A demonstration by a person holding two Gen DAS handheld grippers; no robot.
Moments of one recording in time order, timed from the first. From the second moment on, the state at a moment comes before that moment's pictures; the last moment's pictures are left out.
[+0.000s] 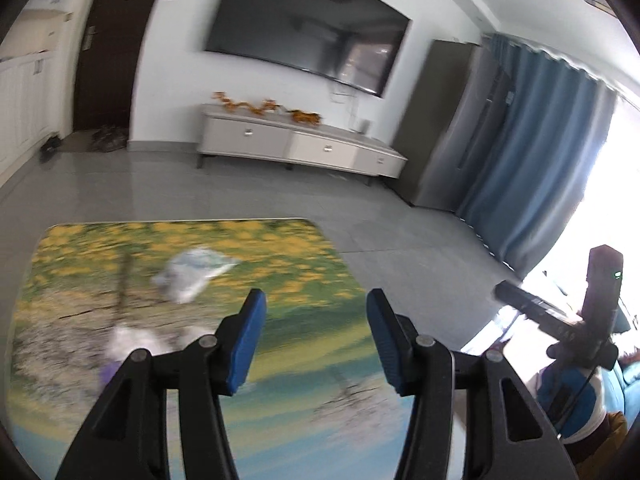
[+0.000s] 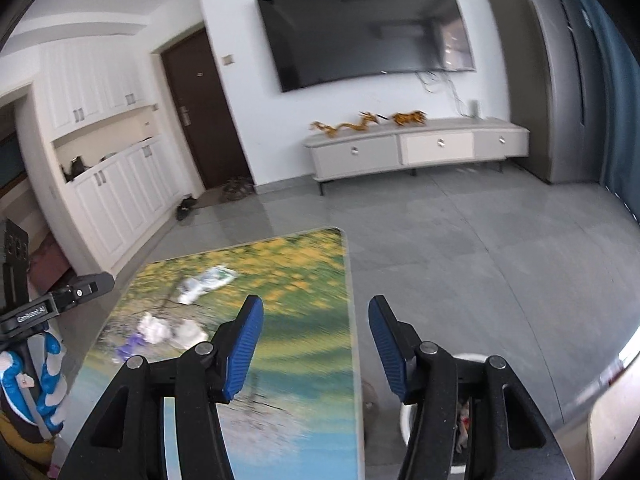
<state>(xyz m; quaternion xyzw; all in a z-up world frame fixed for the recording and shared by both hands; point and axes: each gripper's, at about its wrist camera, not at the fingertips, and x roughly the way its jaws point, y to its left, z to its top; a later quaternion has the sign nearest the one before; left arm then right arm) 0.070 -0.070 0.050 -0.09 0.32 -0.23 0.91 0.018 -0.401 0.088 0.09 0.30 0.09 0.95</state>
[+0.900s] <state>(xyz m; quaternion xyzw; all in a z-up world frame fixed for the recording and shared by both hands) 0.068 0.084 -0.065 -0.15 0.41 -0.15 0.89 0.098 -0.230 0.030 0.02 0.39 0.23 0.89</state>
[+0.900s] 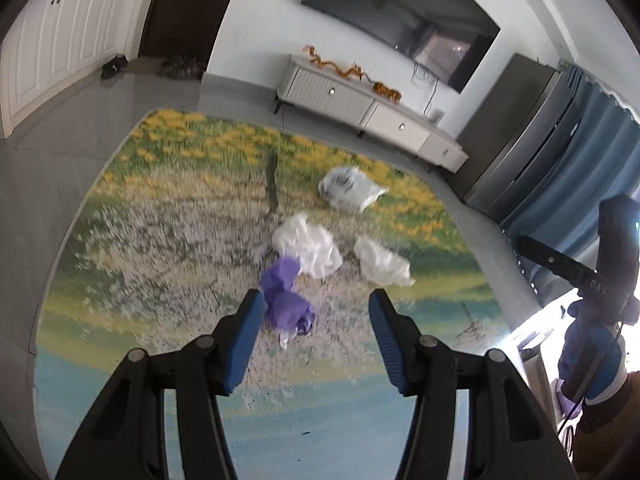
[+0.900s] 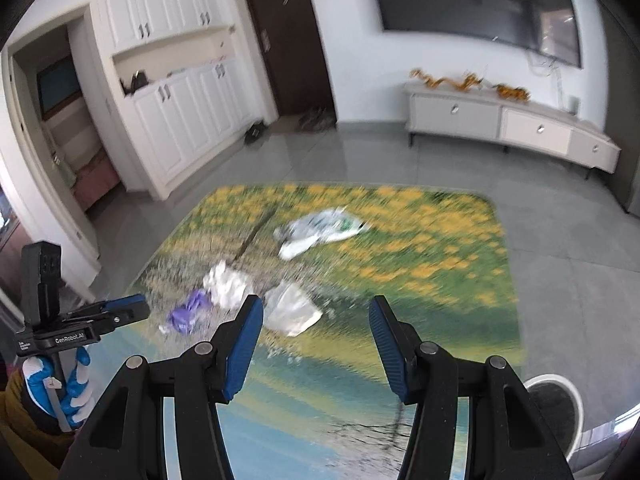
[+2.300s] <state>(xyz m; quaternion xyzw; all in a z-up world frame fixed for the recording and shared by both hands) 0.066 0.076 -0.095 -0.14 0.42 -0.16 0.88 0.124 -0.162 -0.044 -0.06 0.45 0.26 0.85</state>
